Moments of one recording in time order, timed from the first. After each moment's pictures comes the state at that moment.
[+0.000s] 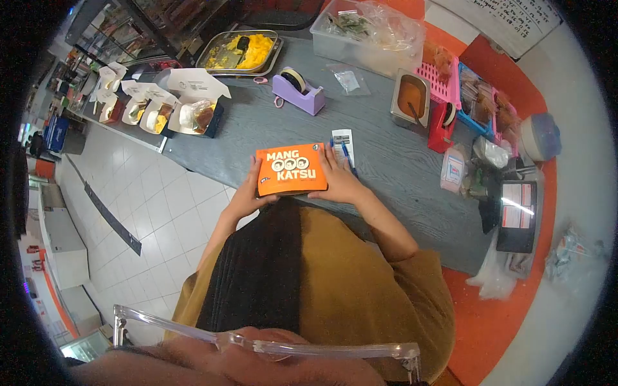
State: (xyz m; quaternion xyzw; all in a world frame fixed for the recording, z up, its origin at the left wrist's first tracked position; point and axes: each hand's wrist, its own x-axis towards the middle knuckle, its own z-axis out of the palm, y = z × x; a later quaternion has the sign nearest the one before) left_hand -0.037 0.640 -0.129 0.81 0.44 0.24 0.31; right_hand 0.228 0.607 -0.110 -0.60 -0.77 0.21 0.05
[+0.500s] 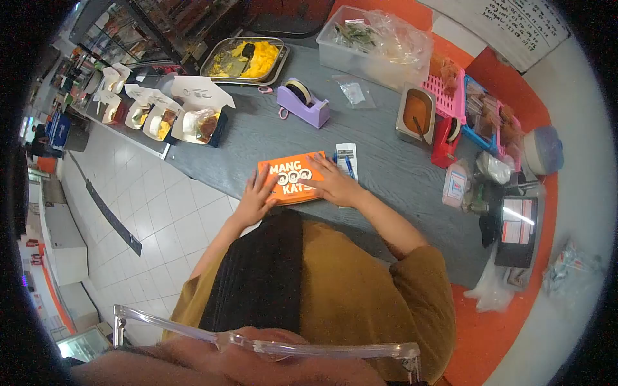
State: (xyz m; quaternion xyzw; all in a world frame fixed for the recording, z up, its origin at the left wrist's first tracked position) left_hand -0.034 0.651 -0.136 0.87 0.42 0.13 0.23; right_hand 0.241 0.647 -0.140 -0.41 -0.89 0.15 0.12
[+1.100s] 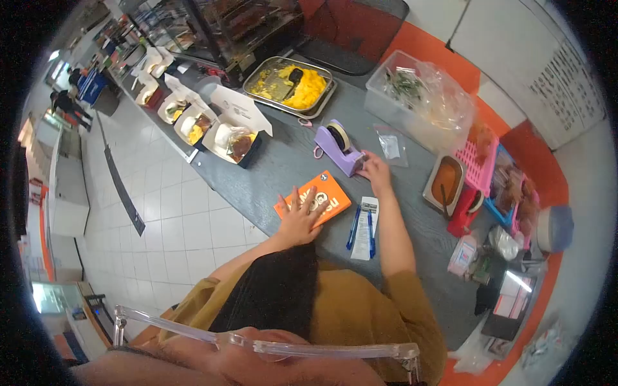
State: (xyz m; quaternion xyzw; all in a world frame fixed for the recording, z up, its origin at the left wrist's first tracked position) left_hand 0.042 0.677 -0.129 0.85 0.52 0.09 0.03; right_hand 0.283 0.803 -0.194 -0.43 -0.39 0.58 0.57
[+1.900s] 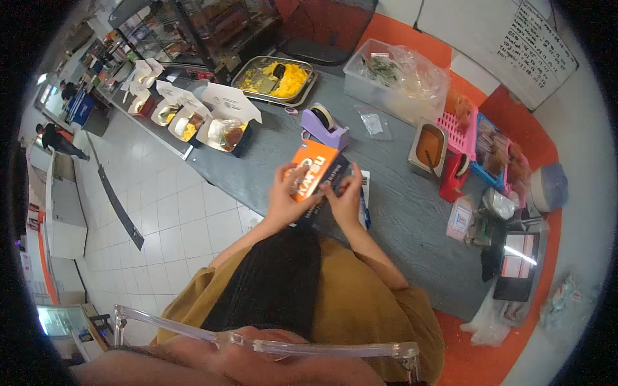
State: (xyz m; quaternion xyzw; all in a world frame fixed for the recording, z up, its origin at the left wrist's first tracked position) left_hand 0.042 0.649 -0.057 0.73 0.52 0.38 0.23; right_hand 0.196 0.638 -0.111 -0.63 -0.55 0.24 0.50
